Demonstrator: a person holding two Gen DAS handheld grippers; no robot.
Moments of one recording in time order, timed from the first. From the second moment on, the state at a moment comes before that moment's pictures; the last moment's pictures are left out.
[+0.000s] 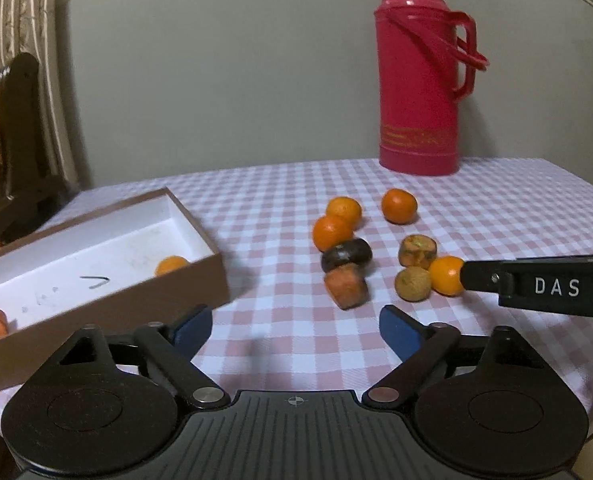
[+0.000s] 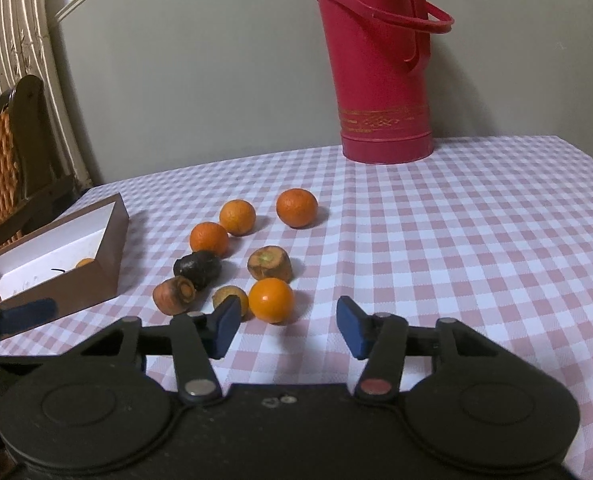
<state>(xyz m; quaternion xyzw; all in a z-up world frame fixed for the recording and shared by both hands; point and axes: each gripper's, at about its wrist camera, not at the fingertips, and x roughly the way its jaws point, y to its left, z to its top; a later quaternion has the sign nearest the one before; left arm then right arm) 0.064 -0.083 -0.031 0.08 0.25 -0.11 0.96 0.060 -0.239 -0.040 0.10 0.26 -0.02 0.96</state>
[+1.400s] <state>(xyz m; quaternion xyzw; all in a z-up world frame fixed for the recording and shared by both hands) 0.103 -0.112 -0.047 0.04 0.29 -0.13 0.95 0.101 -0.238 -0.053 0.15 0.29 -0.01 0.95</state>
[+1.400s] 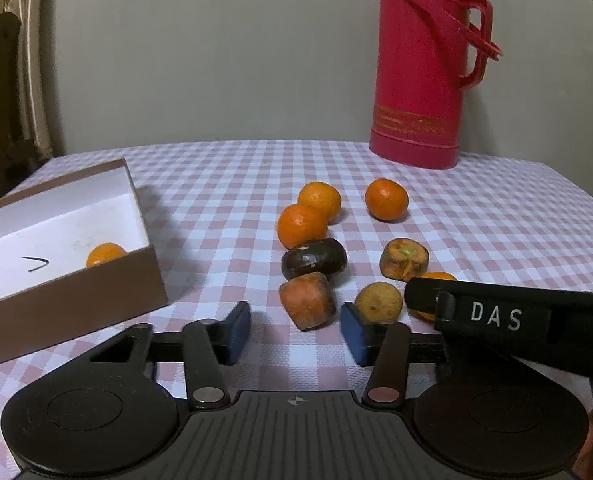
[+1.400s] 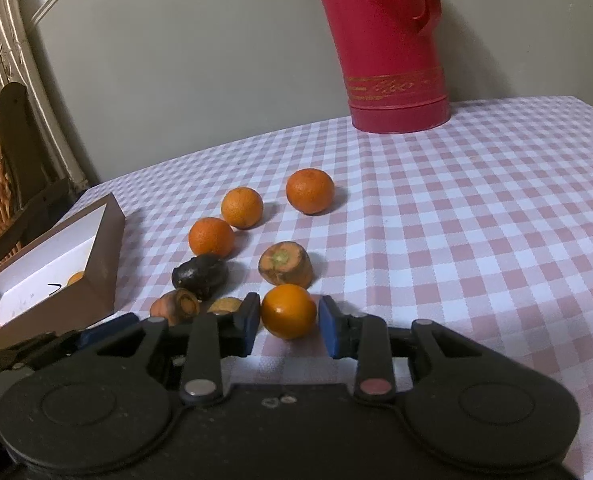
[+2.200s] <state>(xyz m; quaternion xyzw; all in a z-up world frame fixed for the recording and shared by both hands) 0.103 -0.117 -0.048 0.05 0.27 -0.13 0.95 0.105 -0.239 -0.055 0.15 0.29 -0.02 0.95</state>
